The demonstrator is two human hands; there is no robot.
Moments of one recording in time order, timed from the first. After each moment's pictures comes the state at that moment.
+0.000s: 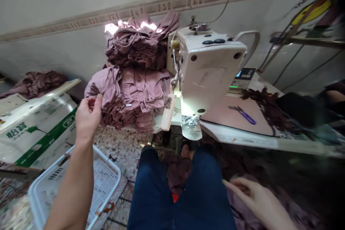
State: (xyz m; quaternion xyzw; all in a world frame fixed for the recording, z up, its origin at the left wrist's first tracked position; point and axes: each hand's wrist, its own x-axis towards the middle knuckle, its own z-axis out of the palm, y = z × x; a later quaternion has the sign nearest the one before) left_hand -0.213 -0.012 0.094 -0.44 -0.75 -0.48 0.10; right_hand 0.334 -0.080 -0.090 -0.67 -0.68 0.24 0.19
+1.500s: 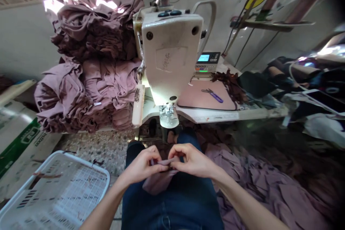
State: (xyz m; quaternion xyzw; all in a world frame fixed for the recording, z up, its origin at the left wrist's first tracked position) left_hand -0.037 -0.066 -0.047 -0.72 -0.46 -0.24 -0.46; right_hand 0.217 -0.053 -0.045 -0.40 -0.70 0.53 0.26
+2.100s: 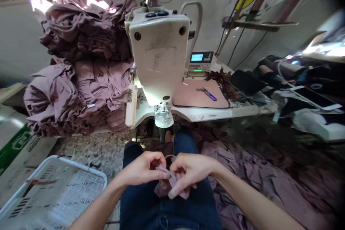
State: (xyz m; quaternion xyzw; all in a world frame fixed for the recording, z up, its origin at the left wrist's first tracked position) left_hand -0.018 -0.071 -0.030 -0.60 -0.39 -0.16 -0.68; right_hand 0.232 -0.045 -0.029 -0.24 -0.70 0.67 0.02
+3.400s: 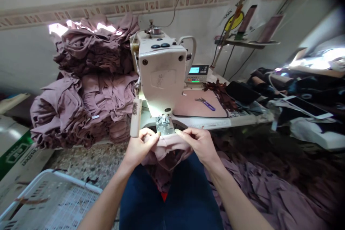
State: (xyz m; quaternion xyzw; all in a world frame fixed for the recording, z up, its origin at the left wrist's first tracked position) left_hand -0.010 -0.003 0.012 -0.63 -0.54 -0.42 -0.37; right_hand 0.227 -0.011 -0.009 -0.51 -0.53 0.41 0.53
